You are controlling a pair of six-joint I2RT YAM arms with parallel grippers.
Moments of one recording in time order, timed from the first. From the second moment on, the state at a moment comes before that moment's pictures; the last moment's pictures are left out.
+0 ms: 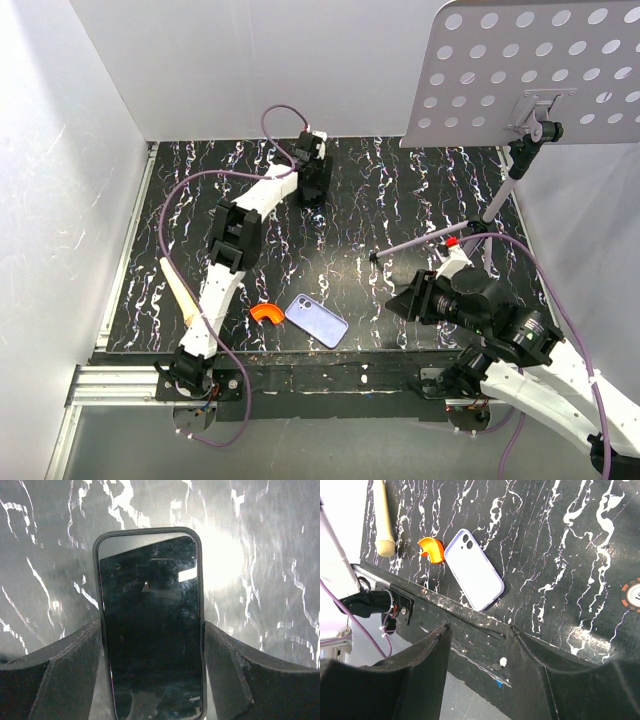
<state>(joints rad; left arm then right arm) -0.46 2.63 2.40 -0.58 -0.14 -0.15 0.87 0.46 0.67 -0.75 0.01 0.82</state>
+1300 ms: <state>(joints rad) -0.49 2.18 1.72 -0.77 -0.02 -0.03 0.87 0.48 0.66 -0.69 0.00 0.81</state>
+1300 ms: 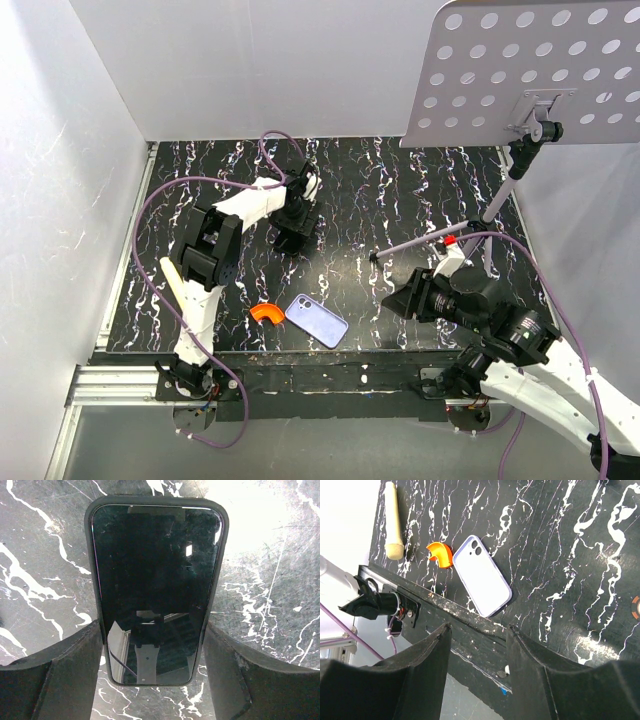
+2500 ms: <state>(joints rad) -0.53 1.01 0.81 -0.42 0.23 0.09 0.69 1.35 1.14 -0.39 -0.53 0.85</state>
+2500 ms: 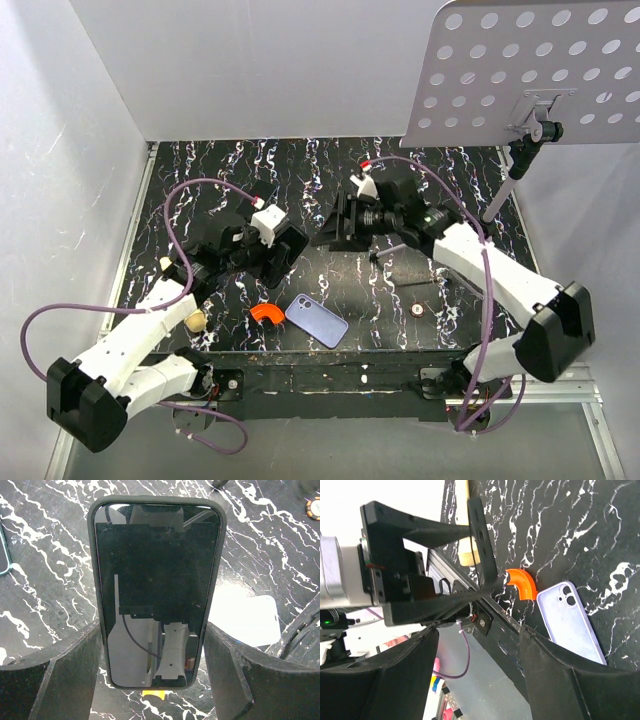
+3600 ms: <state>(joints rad) -0.66 0.98 0.79 -0.46 0.26 0.11 0.68 1.58 1.04 -0.05 -0.82 0.92</state>
